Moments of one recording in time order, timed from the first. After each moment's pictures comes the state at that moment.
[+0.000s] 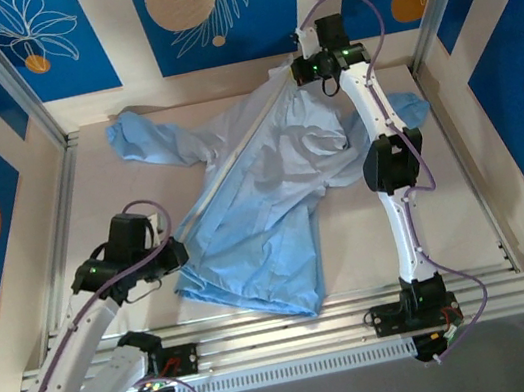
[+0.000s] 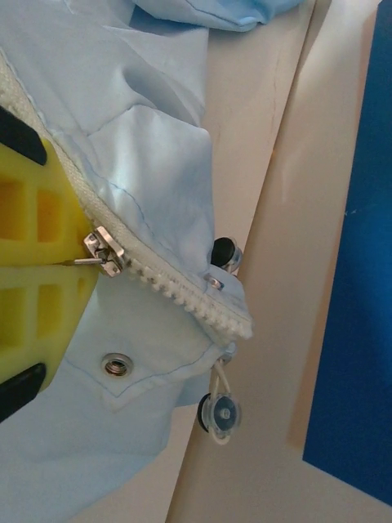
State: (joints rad) left arm -0.33 0.84 0.75 -0.88 0.26 -0.57; right arm 0.13 2.50 2.65 -0.85 -0.32 -0.04
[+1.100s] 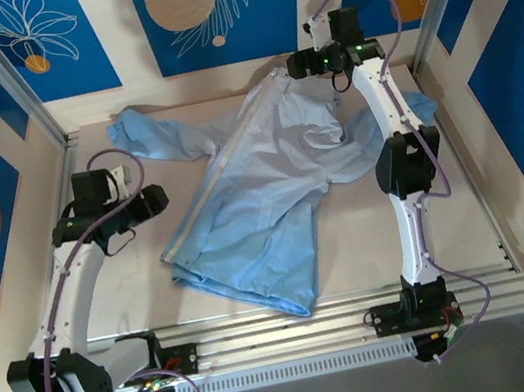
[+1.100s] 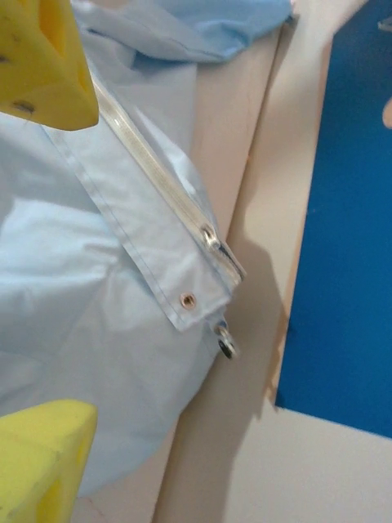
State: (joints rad) left arm -0.03 1.13 1.03 -0.73 0.28 -0.33; right arm 0.11 2.27 2.38 -0.74 -0.33 -0.02
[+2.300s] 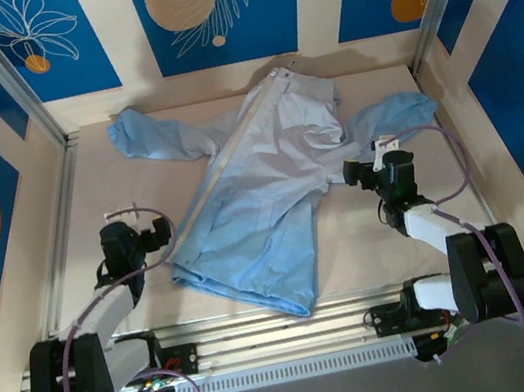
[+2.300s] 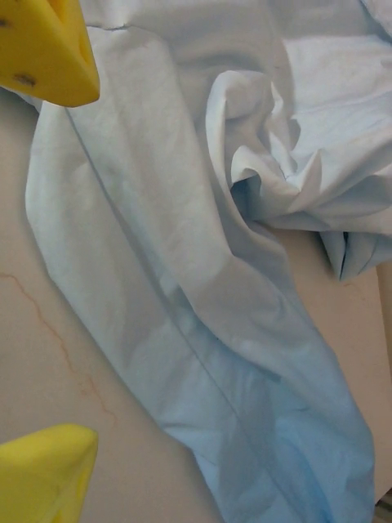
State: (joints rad) left arm -0.02 1.12 0.29 0.34 -0.03 -0.10; right arm 0.04 1.26 0.42 0.39 0.03 0.13
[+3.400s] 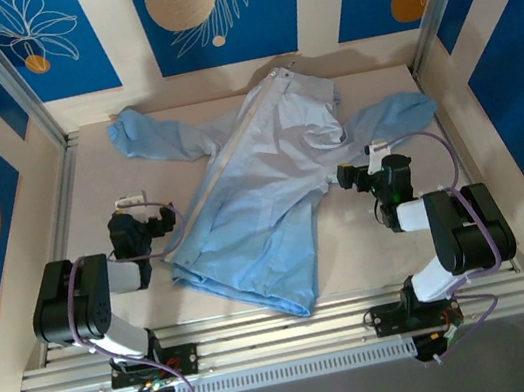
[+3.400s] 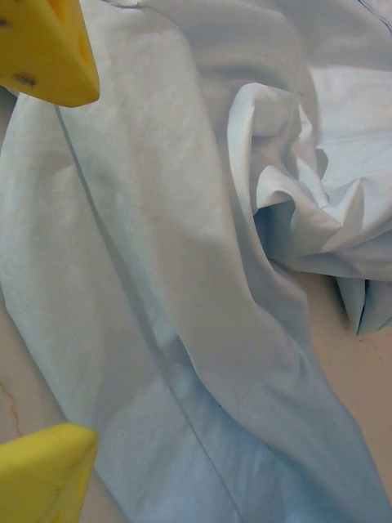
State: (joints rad) left arm -0.02 1.56 0.33 0.88 0.03 0.00; right arm 0.00 1.52 0.39 0.71 -0.13 0.11
